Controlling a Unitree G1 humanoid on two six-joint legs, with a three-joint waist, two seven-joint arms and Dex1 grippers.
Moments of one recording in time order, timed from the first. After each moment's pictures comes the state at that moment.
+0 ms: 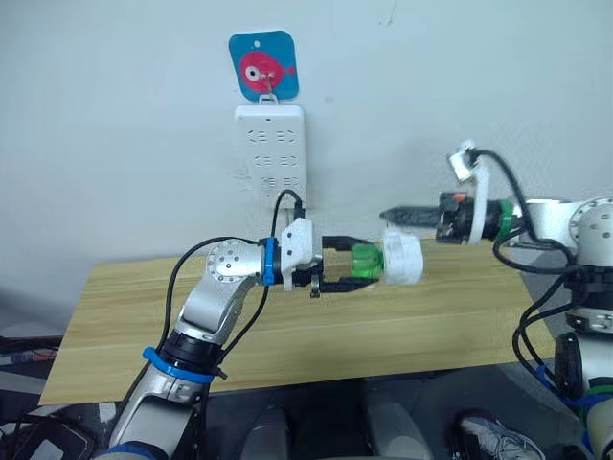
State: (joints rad) left arm -0.49 0.33 -0.19 -0.04 -0.31 0.05 -1.06; right arm -0.79 -0.67 -0.25 0.02 1.26 1.35 0.41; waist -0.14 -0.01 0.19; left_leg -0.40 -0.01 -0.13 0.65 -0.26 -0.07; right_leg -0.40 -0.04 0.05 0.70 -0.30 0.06
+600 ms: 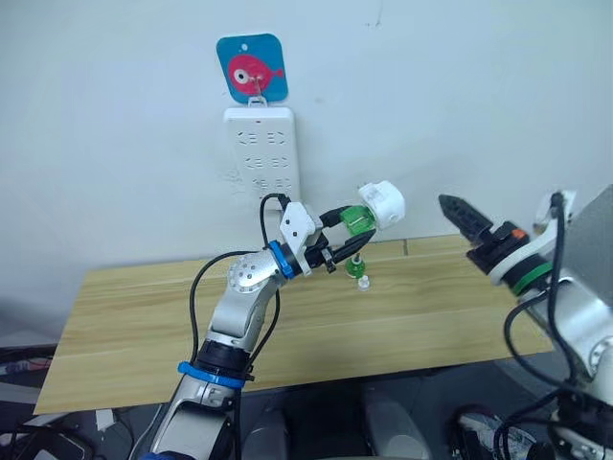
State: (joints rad) left arm -0.47 0.16 -0.15 0.09 -0.24 -0.04 -0.79; right arm -0.20 -0.34 -0.43 -0.55 1.61 0.86 -0.41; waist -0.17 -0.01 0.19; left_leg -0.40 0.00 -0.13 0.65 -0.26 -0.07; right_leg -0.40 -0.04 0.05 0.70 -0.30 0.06
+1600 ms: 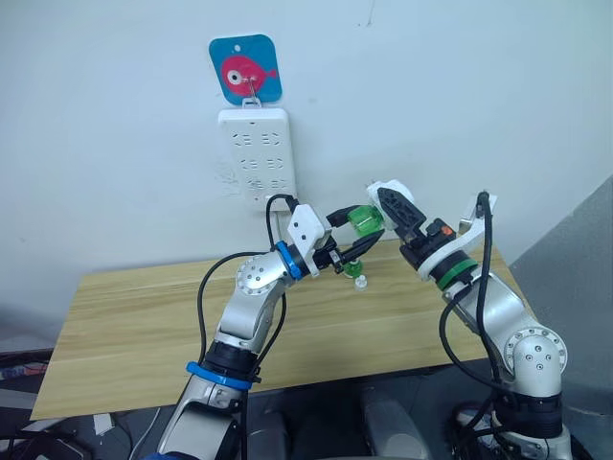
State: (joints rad) left arm -0.45 0.12 -0.17 0.07 -0.24 -0.04 -0.78; right arm -0.25 -0.17 -0.09 -0.49 1.51 0.59 -0.38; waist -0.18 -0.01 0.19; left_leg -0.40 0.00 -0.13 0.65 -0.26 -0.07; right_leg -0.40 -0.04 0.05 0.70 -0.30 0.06
